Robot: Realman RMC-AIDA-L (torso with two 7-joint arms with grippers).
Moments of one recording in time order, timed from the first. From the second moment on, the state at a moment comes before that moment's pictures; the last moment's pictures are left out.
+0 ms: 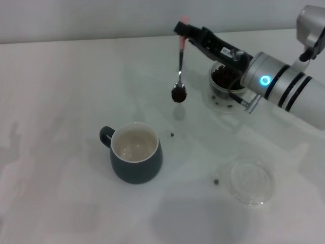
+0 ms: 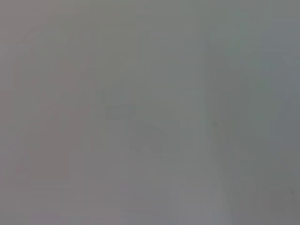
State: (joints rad) left arm -0.26 -2.08 2.83 0.08 -1.27 1.56 -0.01; right arm 0.77 2.03 -0.58 0.11 1.83 1.17 -1.70
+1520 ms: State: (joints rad) left arm -0.24 -2.08 2.83 0.07 -1.29 1.54 -0.01; right arm 0.85 2.03 -0.04 0.31 1.13 1.09 -2.13
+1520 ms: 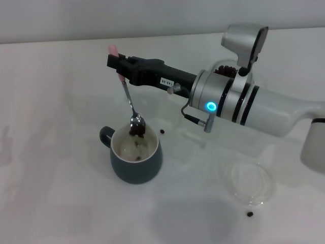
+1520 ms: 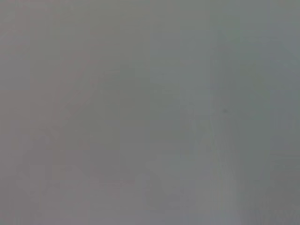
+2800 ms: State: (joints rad) left arm -0.25 -2.08 2.83 0.06 -1.29 1.54 0.00; right arm 0.68 2.01 -0.01 0.12 1.10 1.33 -1.83
